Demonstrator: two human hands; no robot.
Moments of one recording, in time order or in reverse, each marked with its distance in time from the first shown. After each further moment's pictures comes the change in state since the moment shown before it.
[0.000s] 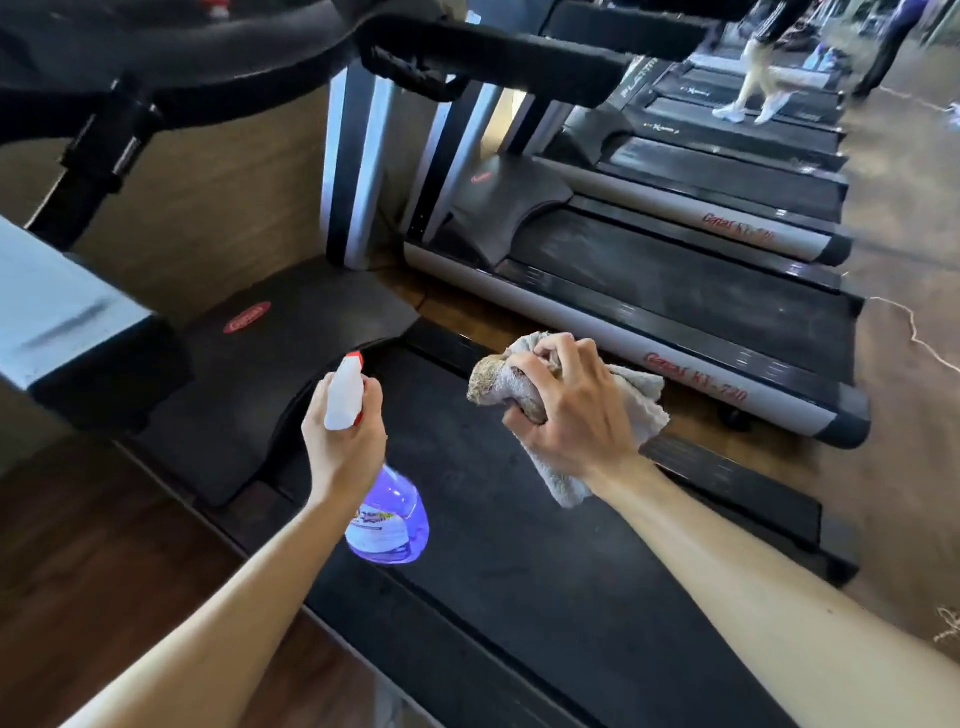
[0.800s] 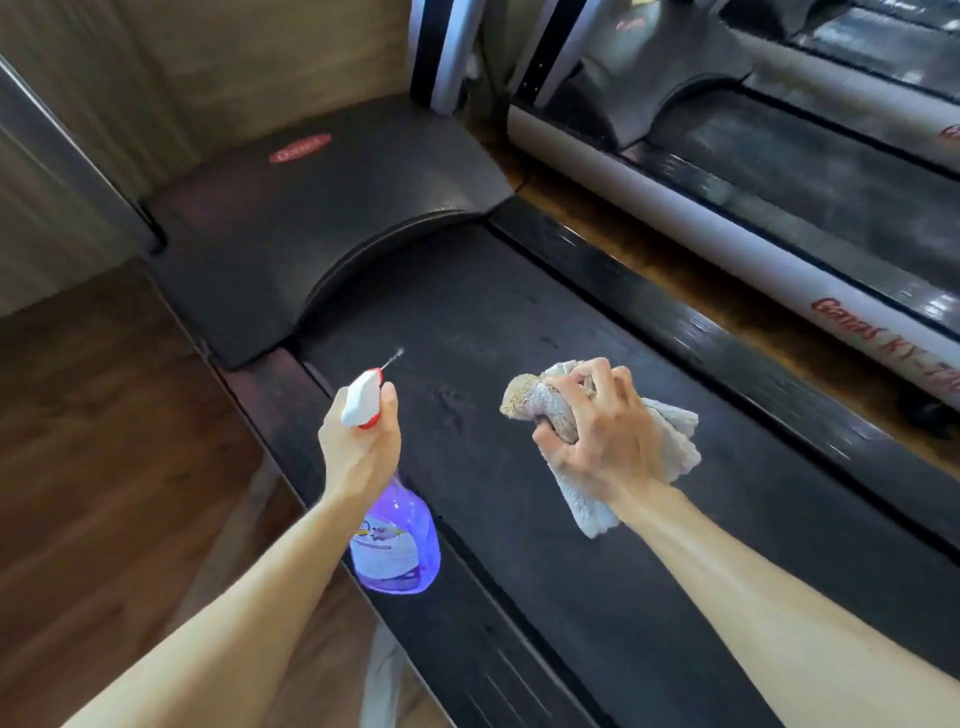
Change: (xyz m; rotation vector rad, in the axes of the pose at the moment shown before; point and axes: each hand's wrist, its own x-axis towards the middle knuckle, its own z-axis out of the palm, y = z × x) left_hand 0.034 -0.350 0.020 0.153 0.195 -0.319; right_hand -0.130 0.043 0.330 0.180 -0.246 0.013
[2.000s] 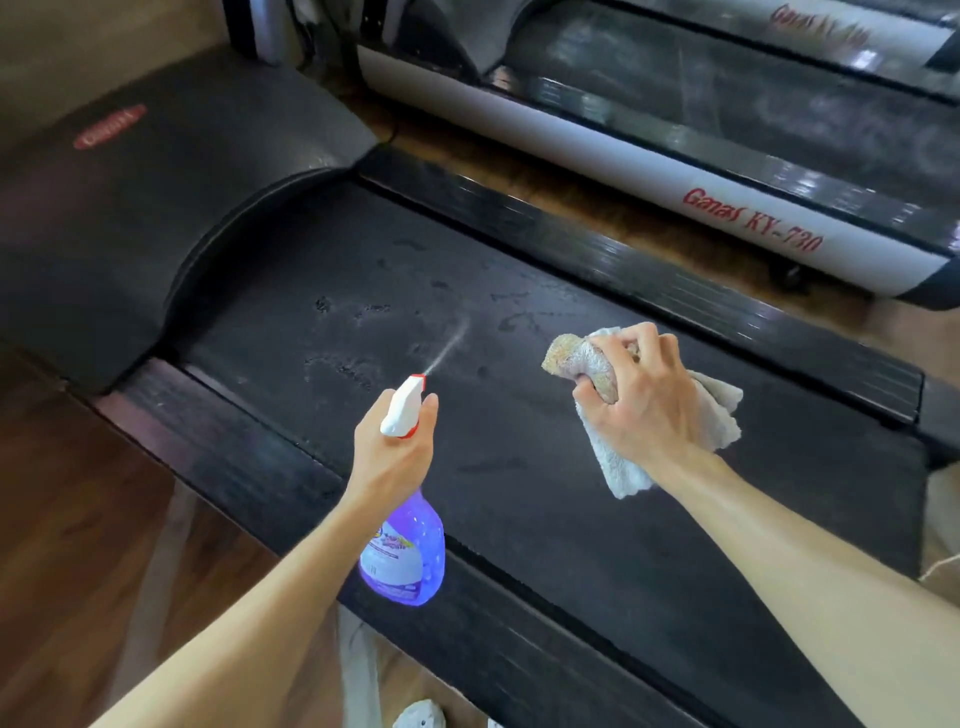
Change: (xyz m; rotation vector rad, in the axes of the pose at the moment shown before) left_hand -0.104 -0.037 0.087 0.118 -0.515 0.044; right_hand -0.117 0.106 -0.063 -0.136 0.044 0.360
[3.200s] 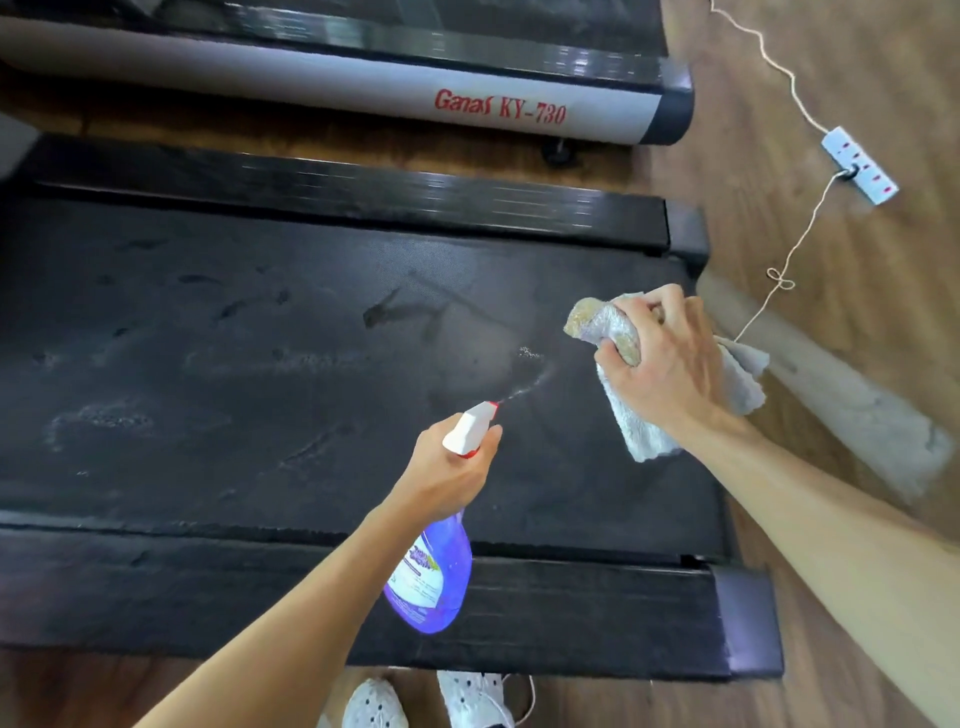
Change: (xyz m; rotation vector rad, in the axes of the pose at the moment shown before) left_hand -0.127 -0.048 0.219 0.249 -0.823 0.064; right_hand -0.175 0.193 -0.098 -0.202 0.122 0.446
